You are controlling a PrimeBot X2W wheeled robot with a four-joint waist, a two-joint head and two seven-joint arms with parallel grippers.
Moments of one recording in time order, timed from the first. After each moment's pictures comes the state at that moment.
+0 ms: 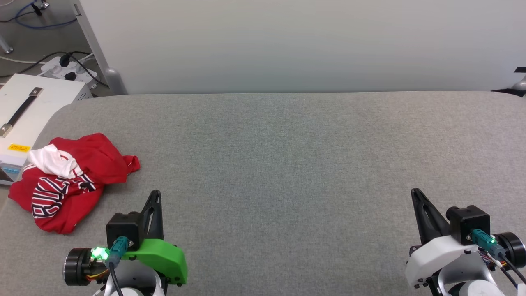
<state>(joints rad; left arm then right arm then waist) 0.02 0.06 0.00 0.00 -0.01 0.00 0.00 0.02 -0.05 0.00 0.00 0.01 0.13 0.00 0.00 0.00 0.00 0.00</state>
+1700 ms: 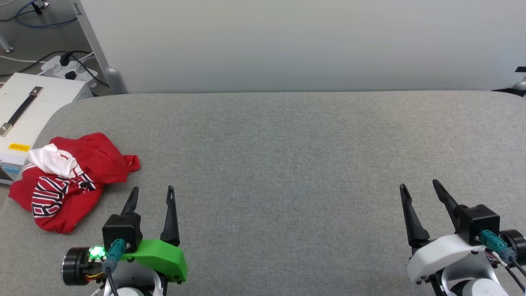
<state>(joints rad) 0.02 0.06 0.00 -0.01 -0.02 0.01 -0.04 0.02 -0.05 0.00 -0.03 0.04 0.13 -0.04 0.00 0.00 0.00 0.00</state>
